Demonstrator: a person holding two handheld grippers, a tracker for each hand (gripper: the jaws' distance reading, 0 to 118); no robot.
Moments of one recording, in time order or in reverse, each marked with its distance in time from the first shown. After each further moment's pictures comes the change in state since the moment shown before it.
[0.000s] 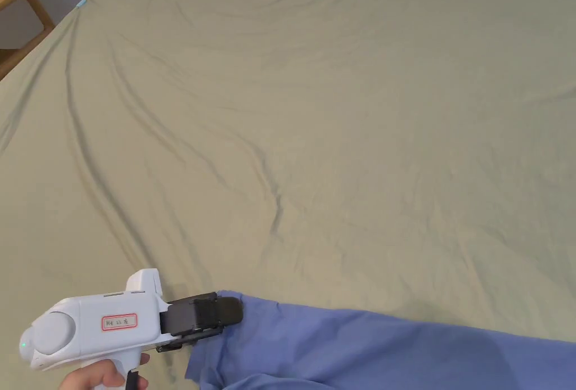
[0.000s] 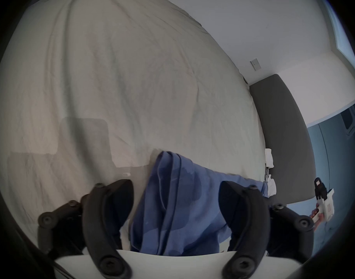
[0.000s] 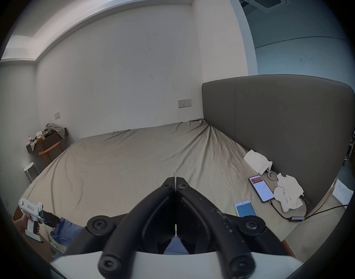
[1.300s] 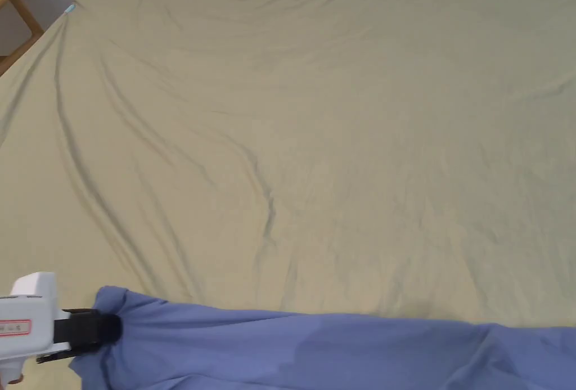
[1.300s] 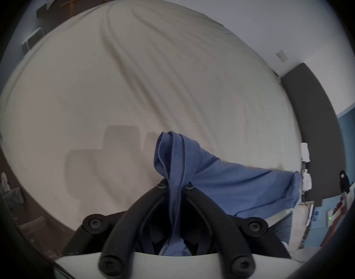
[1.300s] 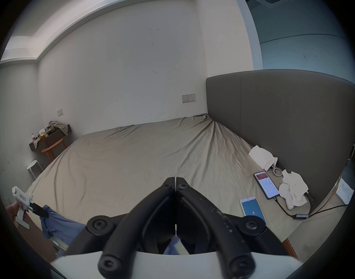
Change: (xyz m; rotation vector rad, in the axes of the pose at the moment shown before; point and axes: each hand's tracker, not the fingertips) left arm -0.033 0.034 0.099 -0.001 0.408 -0.100; right arm -0.002 -0.001 -0.006 -0.038 0.030 -0.004
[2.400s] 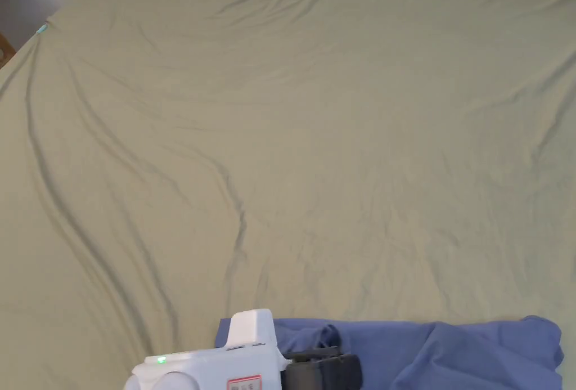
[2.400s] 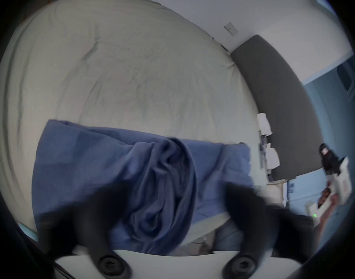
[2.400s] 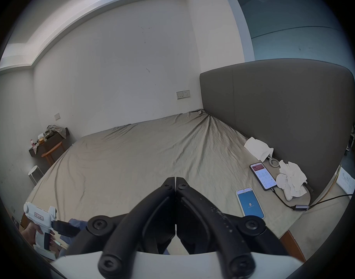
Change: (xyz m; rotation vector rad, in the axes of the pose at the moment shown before) left arm 0.261 -0.107 -0.055 -0.072 -0.453 -0.082; right arm 0.030 -0.019 0.008 -0.021 -0.009 -0.053
